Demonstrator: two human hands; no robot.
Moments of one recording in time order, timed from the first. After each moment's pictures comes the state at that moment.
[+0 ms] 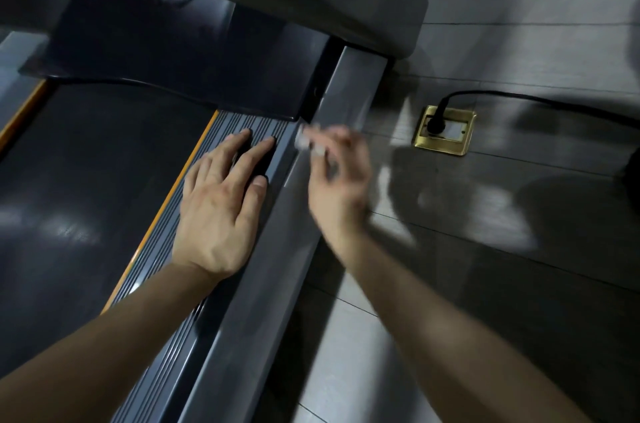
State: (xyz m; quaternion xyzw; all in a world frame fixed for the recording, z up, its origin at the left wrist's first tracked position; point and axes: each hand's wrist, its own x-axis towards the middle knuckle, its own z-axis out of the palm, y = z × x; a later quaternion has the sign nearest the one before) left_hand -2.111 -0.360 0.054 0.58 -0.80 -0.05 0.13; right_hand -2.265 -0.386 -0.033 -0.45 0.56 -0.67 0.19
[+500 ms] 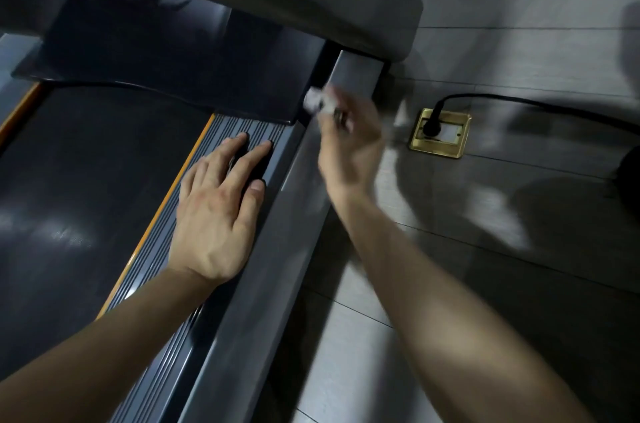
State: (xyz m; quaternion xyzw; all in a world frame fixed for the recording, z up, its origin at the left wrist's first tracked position) left_hand -2.111 -0.361 0.053 0.59 -0.80 -0.05 0.12; right_hand -2.286 -0.430 -0.010 -0.35 0.60 -0.68 0.23
